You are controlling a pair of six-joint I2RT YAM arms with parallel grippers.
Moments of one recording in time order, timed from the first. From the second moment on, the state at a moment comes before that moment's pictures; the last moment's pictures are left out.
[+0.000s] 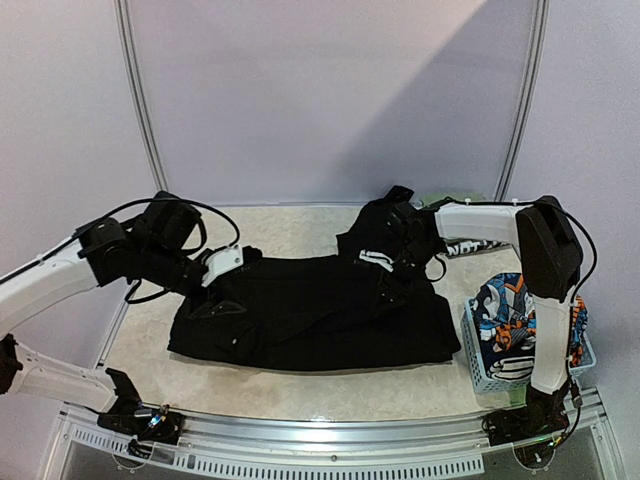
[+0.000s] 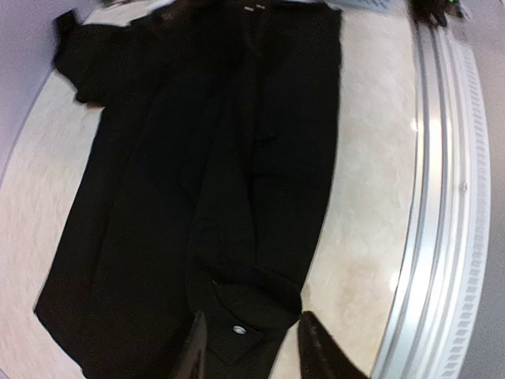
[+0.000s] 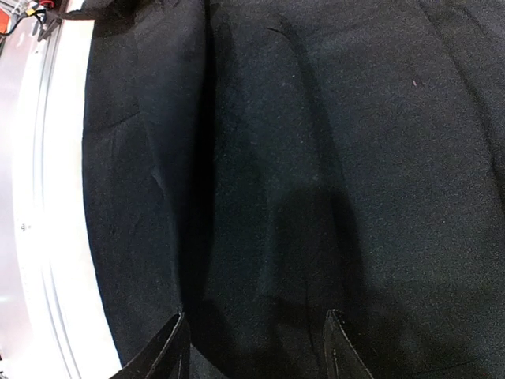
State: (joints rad) left arm -0.76 1.14 1.05 -0.82 0.26 0.53; right arm 0.58 2.07 1.54 -0.89 -0.61 -0.63
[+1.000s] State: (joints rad) left arm -1.01 0.96 0.41 -0.49 -0.53 -1.65; right arm 0.59 2.08 1.55 -0.87 -0.59 -0.61
